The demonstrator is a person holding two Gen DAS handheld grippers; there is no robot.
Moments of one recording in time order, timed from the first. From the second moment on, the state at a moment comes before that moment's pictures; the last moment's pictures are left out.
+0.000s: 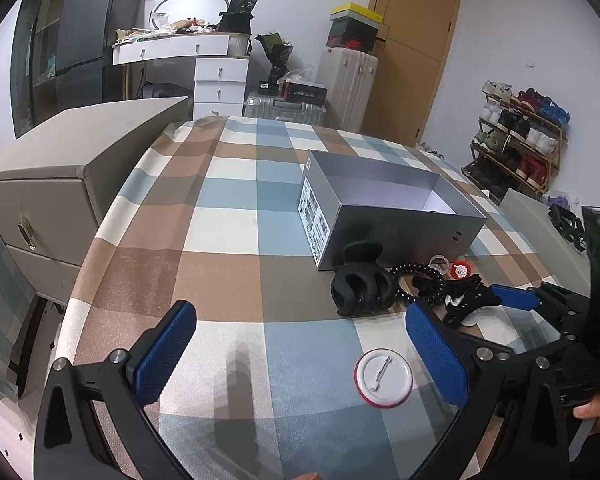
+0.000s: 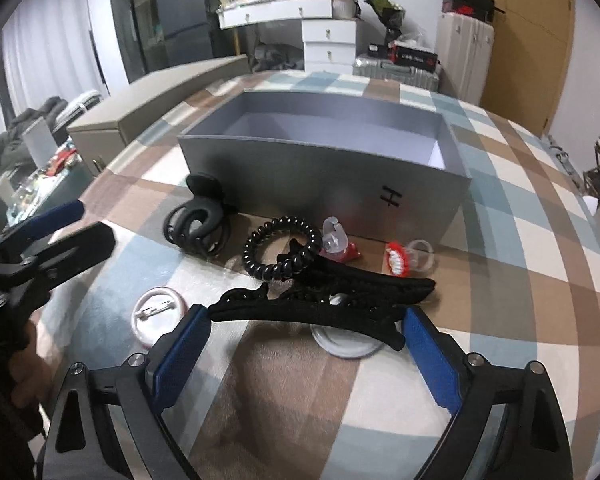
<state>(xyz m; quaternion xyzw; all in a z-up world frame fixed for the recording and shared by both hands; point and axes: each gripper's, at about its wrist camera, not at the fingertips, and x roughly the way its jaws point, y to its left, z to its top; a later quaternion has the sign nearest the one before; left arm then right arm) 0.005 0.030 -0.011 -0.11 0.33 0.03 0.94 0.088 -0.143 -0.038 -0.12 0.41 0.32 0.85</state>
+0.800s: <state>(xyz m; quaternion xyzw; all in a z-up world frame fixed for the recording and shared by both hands) 0.007 -0.018 -0.017 0.00 0.41 -0.05 0.91 0.090 -0.186 -0.013 -0.03 0.37 0.35 0.86</state>
